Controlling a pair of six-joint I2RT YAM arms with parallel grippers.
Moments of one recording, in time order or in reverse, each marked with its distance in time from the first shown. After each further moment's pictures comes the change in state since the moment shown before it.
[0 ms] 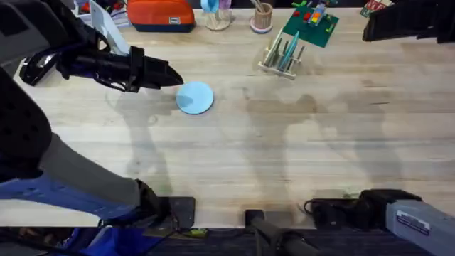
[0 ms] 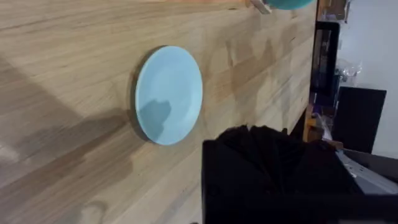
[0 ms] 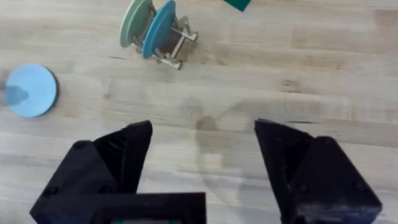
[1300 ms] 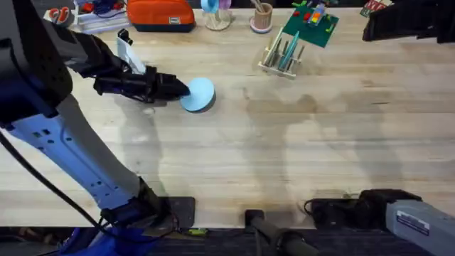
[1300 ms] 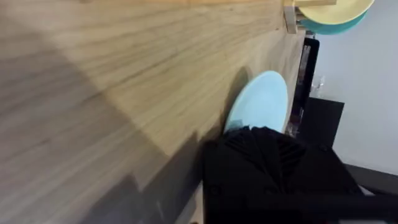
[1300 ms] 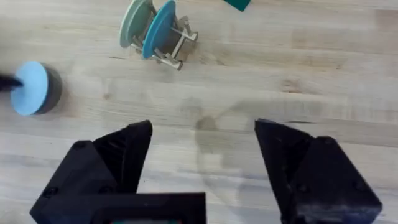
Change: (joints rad) left arm 0.008 0.359 0.001 0.225 0.091 -0.012; right arm 0.000 0.000 0.000 0.000 0.000 0.000
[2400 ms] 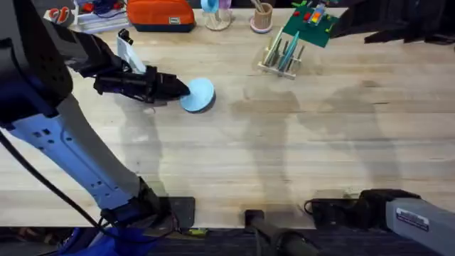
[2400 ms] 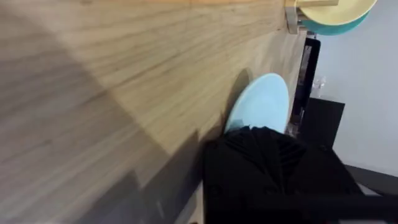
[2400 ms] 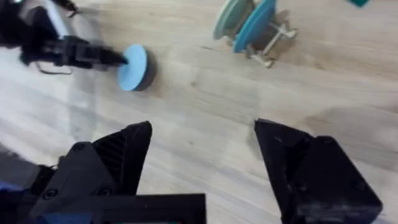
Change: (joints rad) left arm -0.002 0.001 0.004 0.000 -0.008 -0.011; right arm 0.000 0.062 0.001 0.004 -0.393 0.020
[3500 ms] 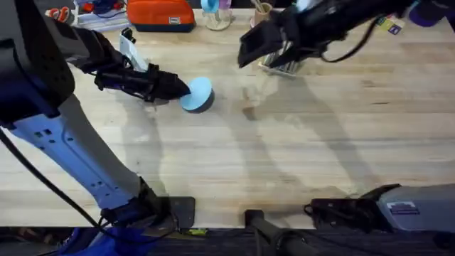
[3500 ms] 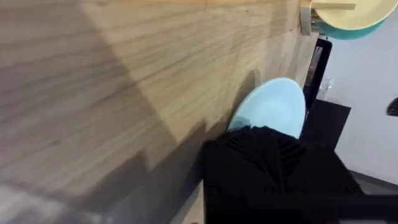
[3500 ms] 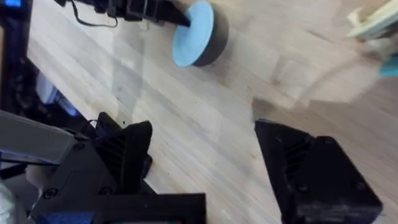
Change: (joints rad) left arm -0.016 -0.004 0.026 0.000 -0.064 -0.094; right arm 0.398 0.349 0.000 0.202 -0.071 0.154
